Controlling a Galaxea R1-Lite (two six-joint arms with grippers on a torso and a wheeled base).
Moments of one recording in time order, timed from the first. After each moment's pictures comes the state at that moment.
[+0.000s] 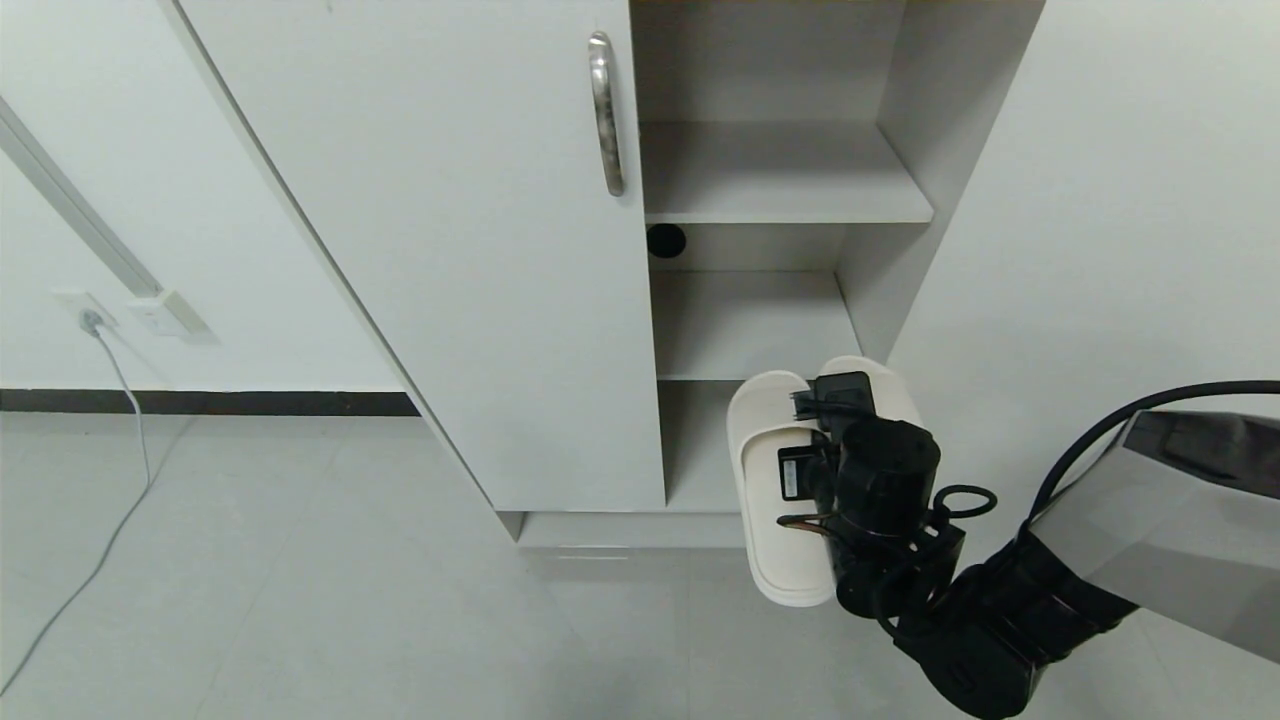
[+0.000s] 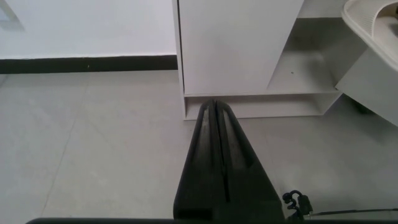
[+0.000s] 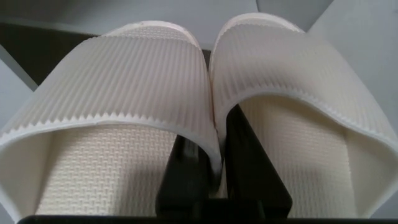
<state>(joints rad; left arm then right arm) 0.00 0.00 0.00 0.00 -0.02 0.01 0.73 2.14 -0.87 -1.29 -0.80 -0.12</state>
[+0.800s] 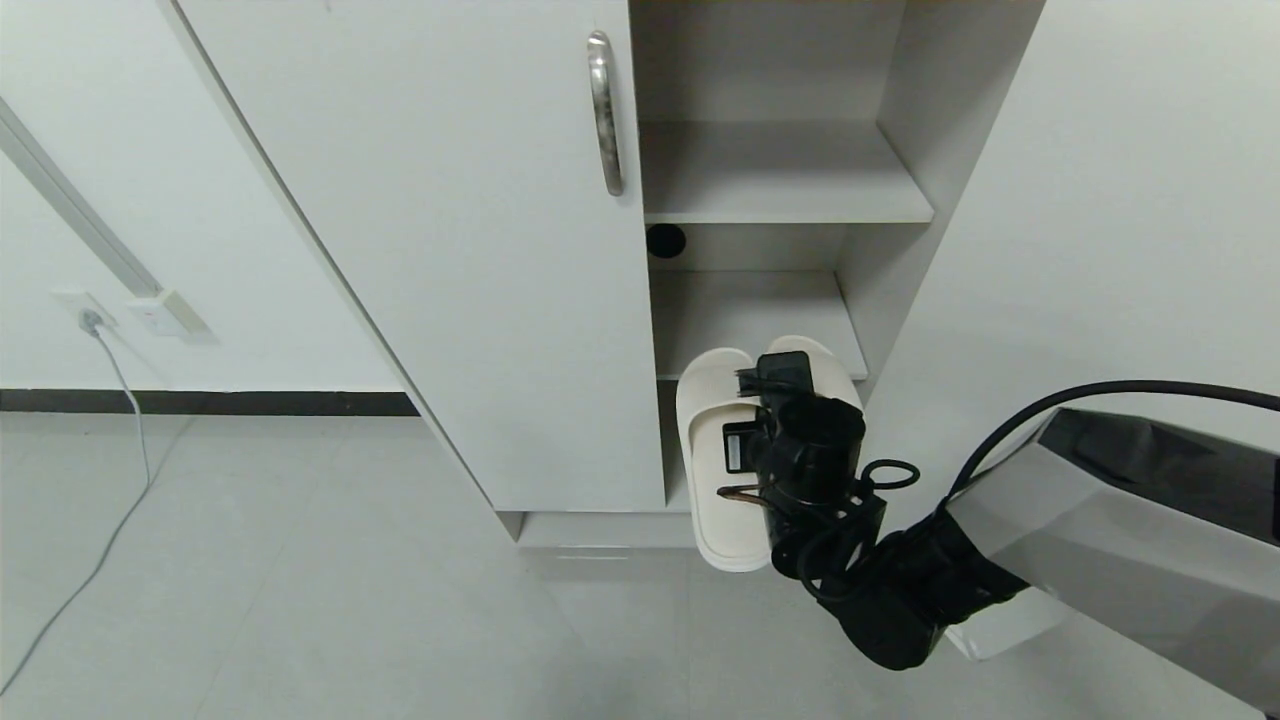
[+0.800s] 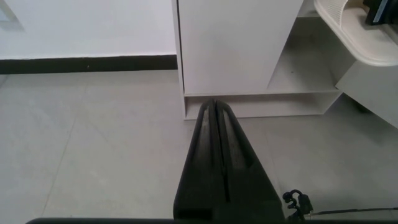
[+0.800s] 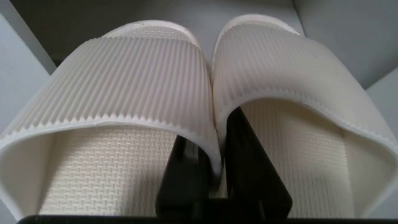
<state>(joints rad) 0.00 0.00 0.00 0.00 -0.02 0.01 0.77 2.26 -1.14 -1.21 -0.76 -0.10</state>
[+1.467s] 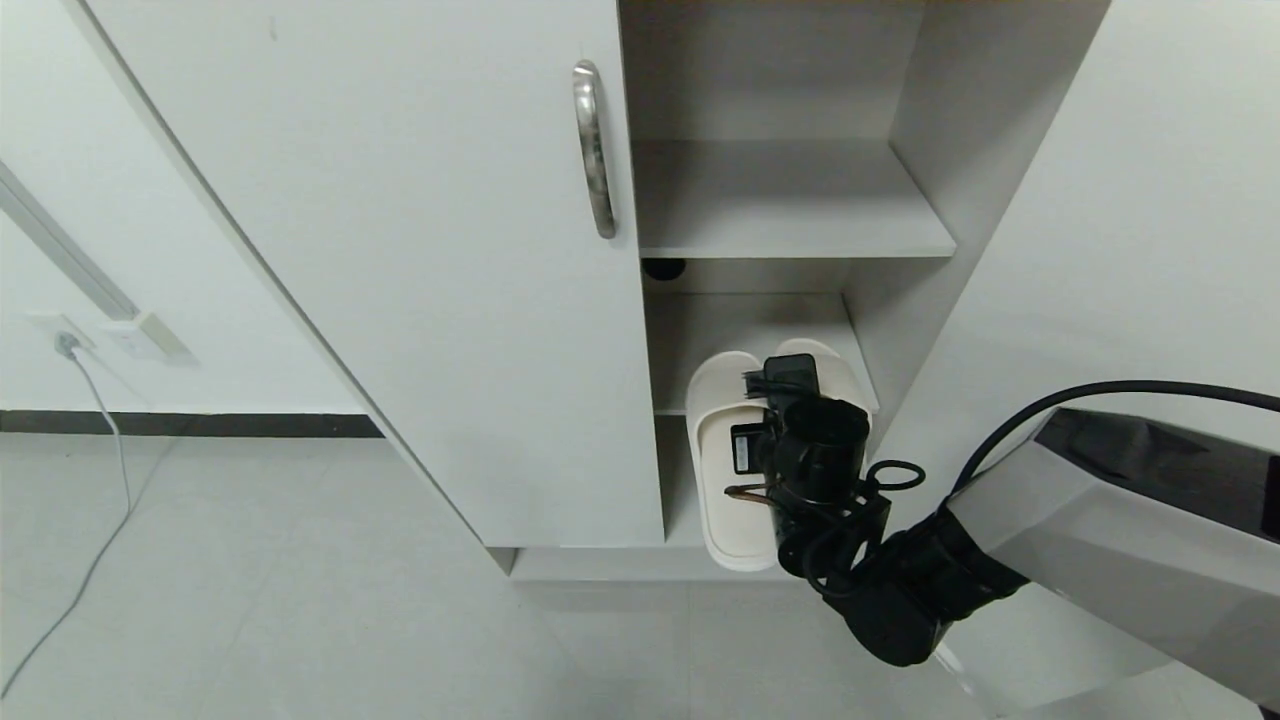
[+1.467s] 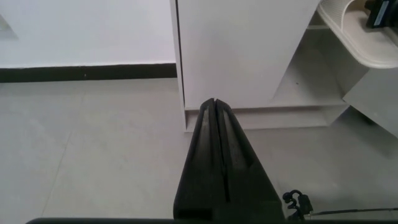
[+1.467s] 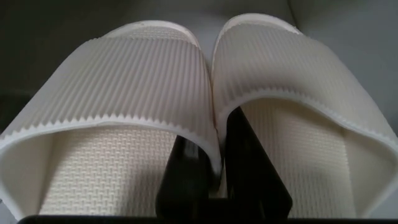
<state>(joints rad) 0.00 0.00 0.00 0.00 -0.02 0.01 0.75 2.27 -1.13 -1.21 -0.76 -0.10</state>
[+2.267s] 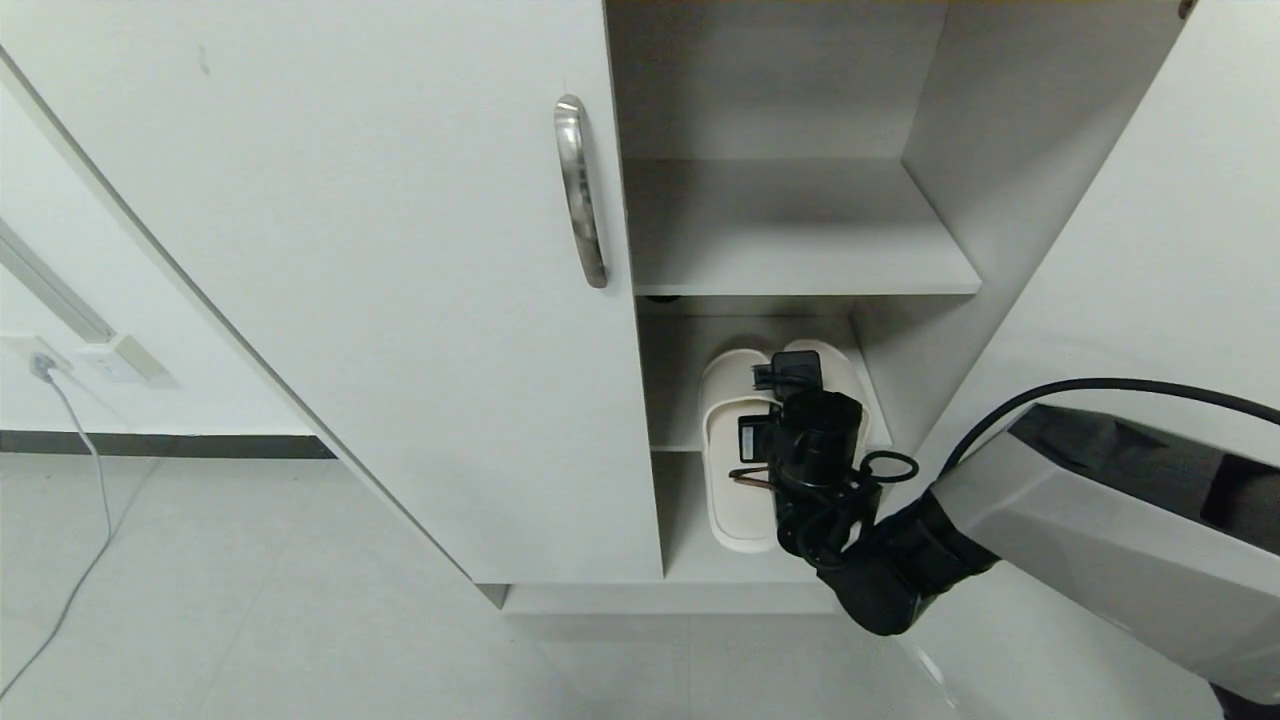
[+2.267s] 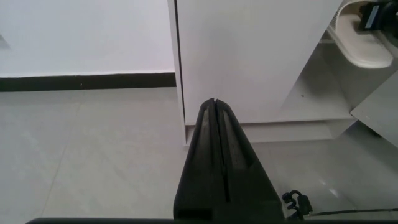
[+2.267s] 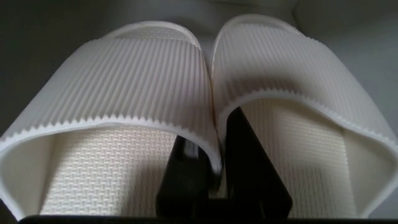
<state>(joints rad) 0.00 0.00 0.00 0.00 -0.02 0.01 0.69 2.34 -1.23 -1.17 -0.74 -0.07</state>
